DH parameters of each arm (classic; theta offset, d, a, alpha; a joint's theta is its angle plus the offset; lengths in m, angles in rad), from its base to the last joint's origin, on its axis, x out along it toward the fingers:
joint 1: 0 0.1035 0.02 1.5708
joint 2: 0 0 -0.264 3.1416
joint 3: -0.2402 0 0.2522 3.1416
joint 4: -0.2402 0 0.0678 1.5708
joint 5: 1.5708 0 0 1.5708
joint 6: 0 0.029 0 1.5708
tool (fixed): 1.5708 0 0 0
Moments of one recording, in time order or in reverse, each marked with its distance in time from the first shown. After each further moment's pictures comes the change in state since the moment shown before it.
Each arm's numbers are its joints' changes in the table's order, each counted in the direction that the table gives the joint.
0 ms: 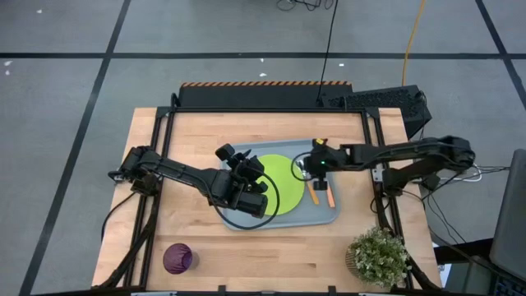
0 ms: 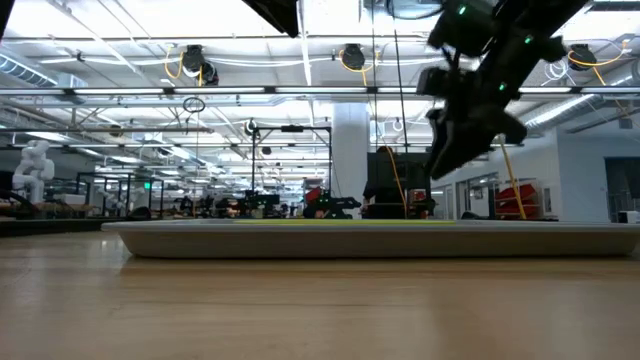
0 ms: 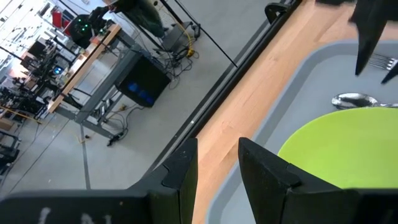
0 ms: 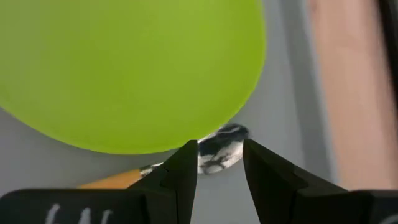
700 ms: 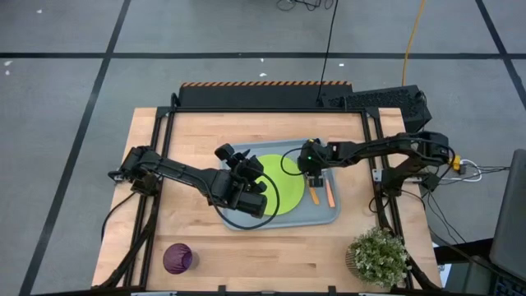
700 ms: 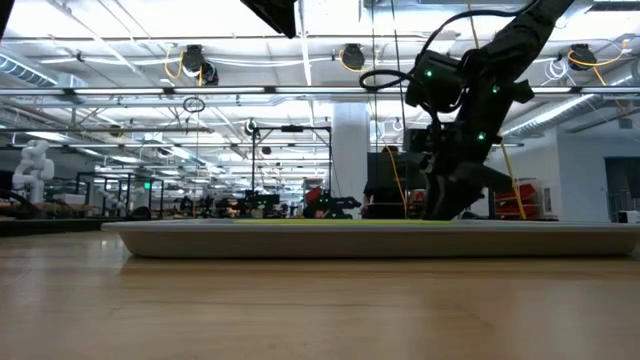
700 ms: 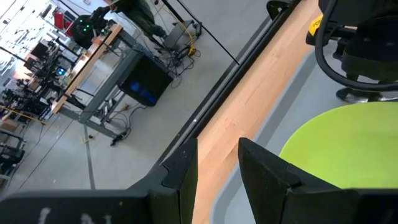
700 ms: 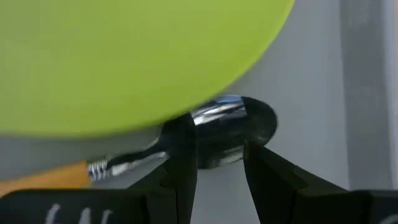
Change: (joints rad) left arm -0.001 0.000 0.000 -0.026 0.000 -0.005; right arm -0.113 -0.230 -0.002 0.066 -0.052 -0.070
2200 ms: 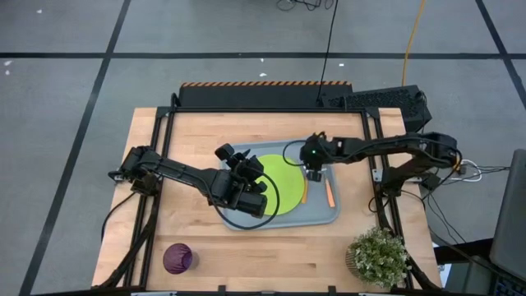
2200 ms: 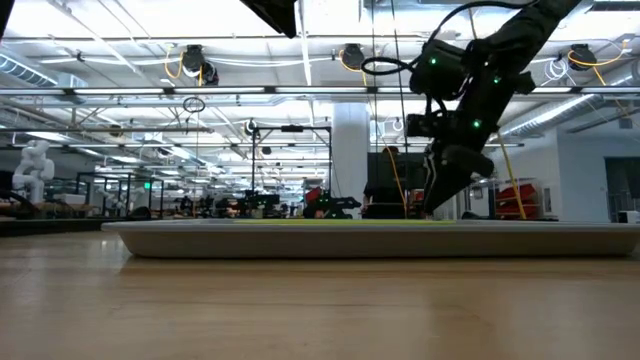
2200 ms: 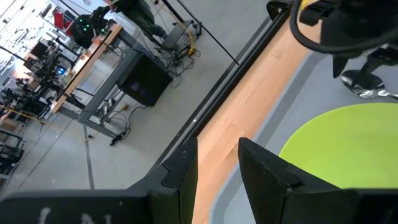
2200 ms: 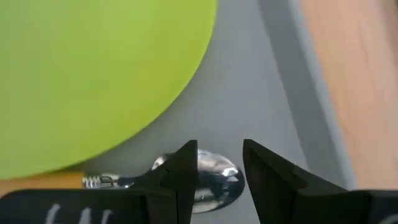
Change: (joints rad) left arm 0.001 0.000 0.000 0.003 0.000 -0.002; right arm -0.041 0.084 0.000 0.006 0.031 0.154
